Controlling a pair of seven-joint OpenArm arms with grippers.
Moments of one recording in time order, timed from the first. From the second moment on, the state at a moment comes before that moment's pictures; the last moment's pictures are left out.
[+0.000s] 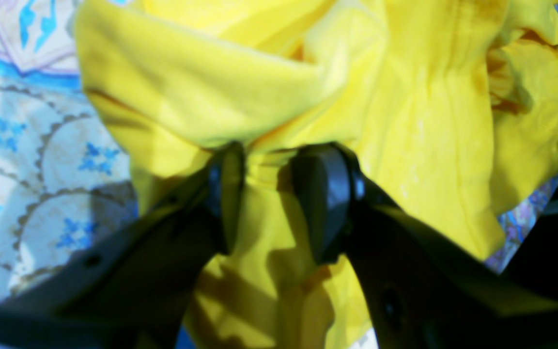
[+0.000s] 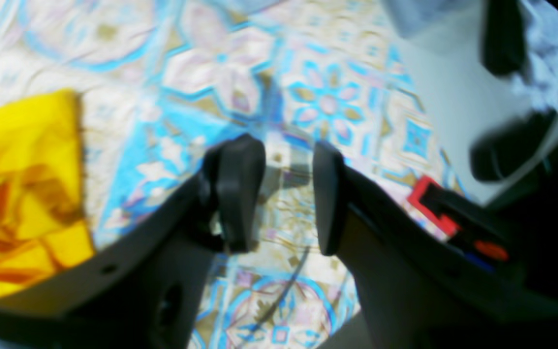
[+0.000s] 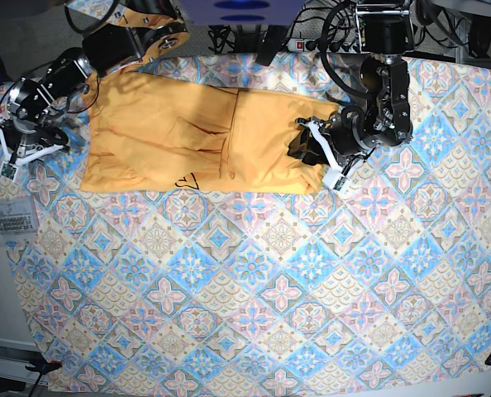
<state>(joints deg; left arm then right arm) 6.1 -4.7 -8.6 73.5 -19.8 -40.2 44.8 7.0 -8.8 65.0 90.7 -31.7 30.9 -29.1</state>
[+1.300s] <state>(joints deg) 6.1 -5.6 -8.2 73.1 -18.1 -41.1 42.4 4.9 -2.1 56.6 80.0 14.4 30.0 -67.0</state>
